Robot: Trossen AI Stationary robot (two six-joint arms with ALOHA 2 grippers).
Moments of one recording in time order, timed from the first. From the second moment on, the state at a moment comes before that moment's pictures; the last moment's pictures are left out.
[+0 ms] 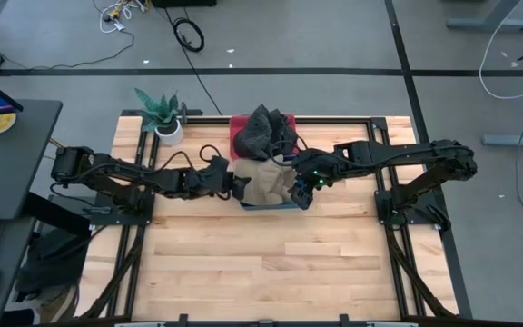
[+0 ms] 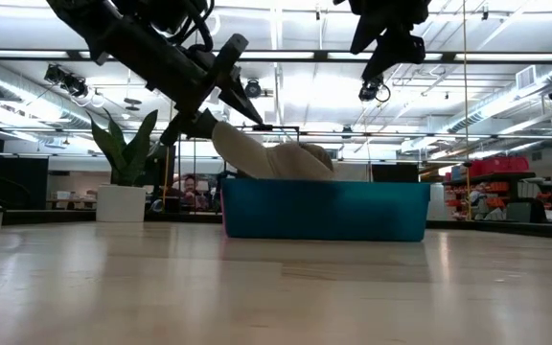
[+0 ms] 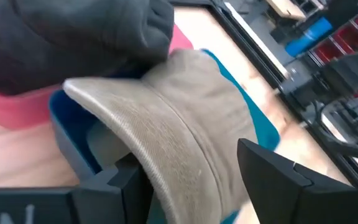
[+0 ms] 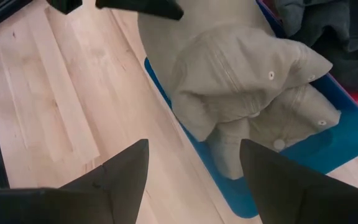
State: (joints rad) left arm -0.02 1.39 0.68 0.20 -0.46 -0.89; right arm 0.03 1.45 1.37 -0.89 0.09 0.54
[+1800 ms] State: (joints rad) left arm -0.09 0.98 0.68 -0.10 -0.72 -1.04; right arm 0.00 1.45 1.37 -0.95 -0.09 0.39
